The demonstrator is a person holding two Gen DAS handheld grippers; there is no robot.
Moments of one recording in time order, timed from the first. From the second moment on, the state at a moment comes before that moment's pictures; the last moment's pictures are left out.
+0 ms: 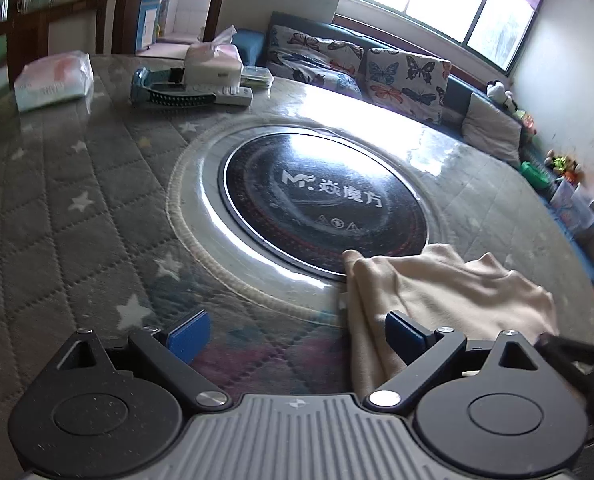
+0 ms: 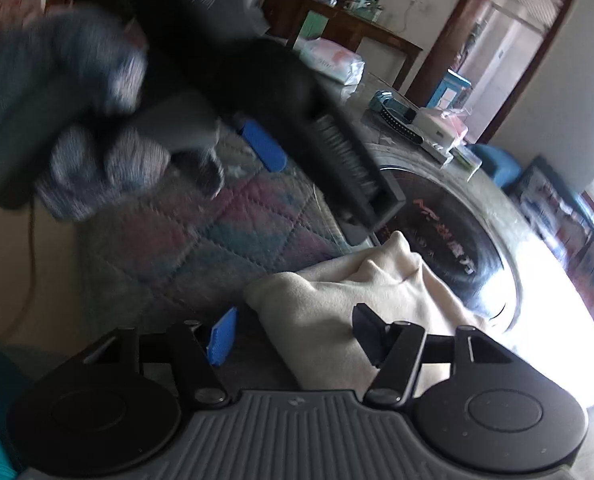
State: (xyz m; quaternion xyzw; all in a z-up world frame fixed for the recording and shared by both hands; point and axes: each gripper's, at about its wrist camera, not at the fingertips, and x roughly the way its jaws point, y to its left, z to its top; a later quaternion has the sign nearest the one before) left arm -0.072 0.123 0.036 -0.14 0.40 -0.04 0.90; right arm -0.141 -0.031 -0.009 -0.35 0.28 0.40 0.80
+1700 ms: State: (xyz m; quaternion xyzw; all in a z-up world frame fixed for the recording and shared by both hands) left arm -0.049 0.075 0.048 -0.16 0.40 -0.06 0.90; right arm -0.051 -0.291 -0.009 0.09 0.38 0.13 0.91
